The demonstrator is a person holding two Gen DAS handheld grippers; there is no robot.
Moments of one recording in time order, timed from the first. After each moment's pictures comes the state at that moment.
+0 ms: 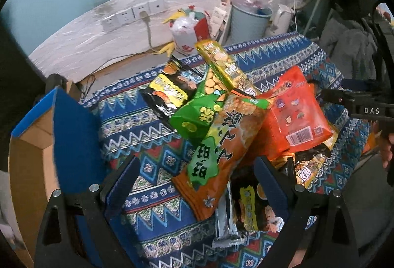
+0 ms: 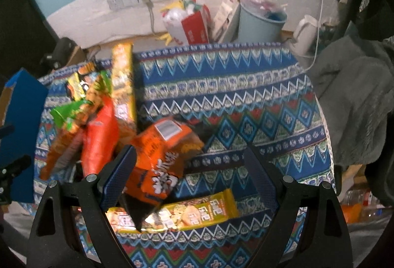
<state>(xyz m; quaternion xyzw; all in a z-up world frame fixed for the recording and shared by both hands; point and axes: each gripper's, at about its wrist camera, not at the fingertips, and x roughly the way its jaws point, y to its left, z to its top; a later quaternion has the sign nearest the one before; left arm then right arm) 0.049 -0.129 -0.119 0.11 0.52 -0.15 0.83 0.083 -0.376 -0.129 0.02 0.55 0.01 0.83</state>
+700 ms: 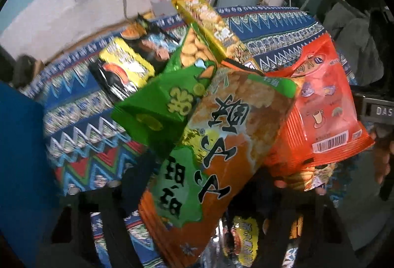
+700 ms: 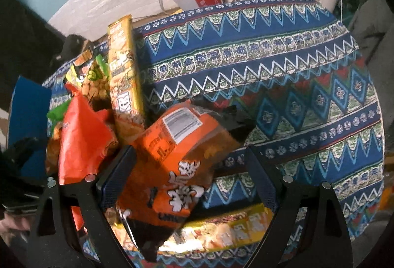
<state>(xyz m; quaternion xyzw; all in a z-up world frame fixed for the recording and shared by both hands) 0.091 -0.145 -0.193 0.06 0.60 -0.20 0.78 0.112 -0.373 -0.187 0.12 0.60 0.05 0.79</state>
